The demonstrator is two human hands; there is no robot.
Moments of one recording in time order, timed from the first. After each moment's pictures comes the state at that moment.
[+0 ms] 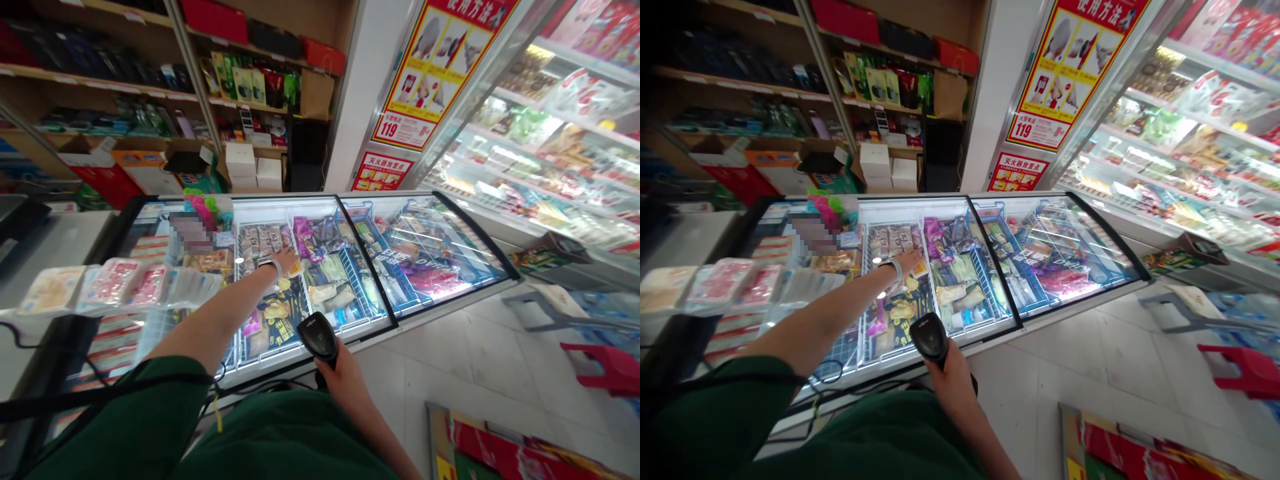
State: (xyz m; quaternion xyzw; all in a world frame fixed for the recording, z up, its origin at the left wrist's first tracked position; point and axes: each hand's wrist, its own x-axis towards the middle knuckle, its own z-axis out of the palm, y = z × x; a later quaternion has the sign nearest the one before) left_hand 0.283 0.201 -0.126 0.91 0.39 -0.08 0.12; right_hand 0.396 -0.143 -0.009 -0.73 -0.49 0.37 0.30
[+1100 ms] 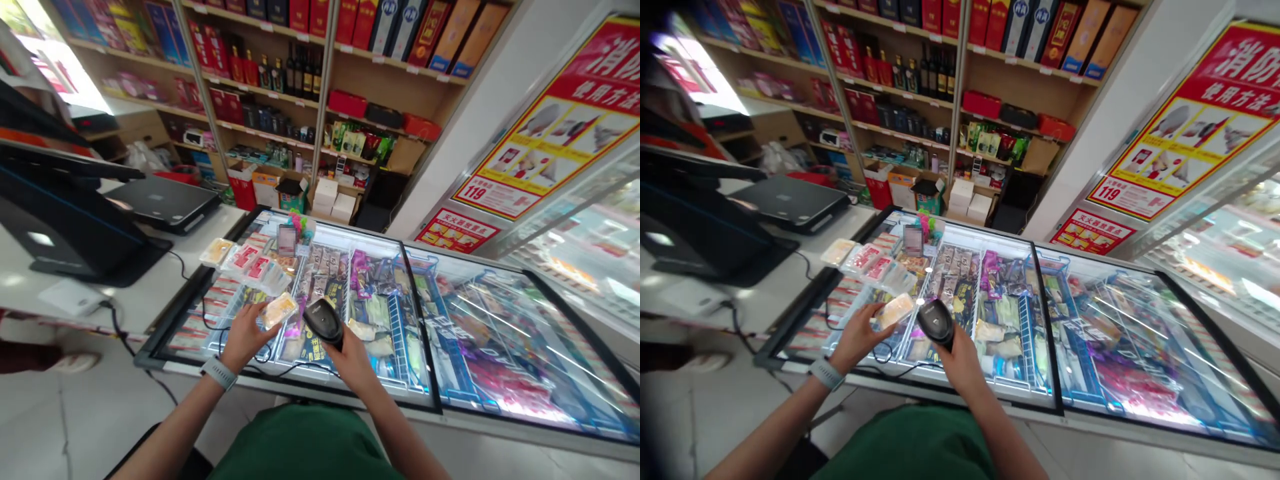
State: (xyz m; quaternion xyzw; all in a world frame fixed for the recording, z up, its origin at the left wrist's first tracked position) left_hand 0.072 -0.042 -0.024 0.65 0.69 0.30 0.11; right_hand 0.343 -0.049 0.050 -0.56 -0.68 0.40 0.26
